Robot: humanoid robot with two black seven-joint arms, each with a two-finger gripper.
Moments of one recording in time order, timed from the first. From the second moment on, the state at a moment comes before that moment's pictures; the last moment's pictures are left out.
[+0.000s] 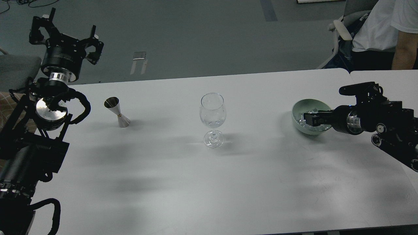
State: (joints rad) left arm -0.64 0.31 -1.38 -0.91 0.03 -0.22 -0.16; right arm 0.76 -0.60 0.42 0.98 -1.76 0.32 0.06
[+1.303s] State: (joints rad) left arm -0.64 0.33 -1.38 -0.91 0.02 -0.22 -0.16; right arm 0.75 -0.62 0.42 1.02 -1.77 0.31 0.06
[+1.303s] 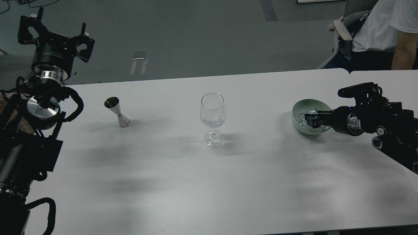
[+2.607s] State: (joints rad) left arm -0.65 0.33 -1.38 -0.91 0.02 -0.22 -0.16; right arm 0.74 -0.77 0.61 1.33 -1.69 0.32 0.06
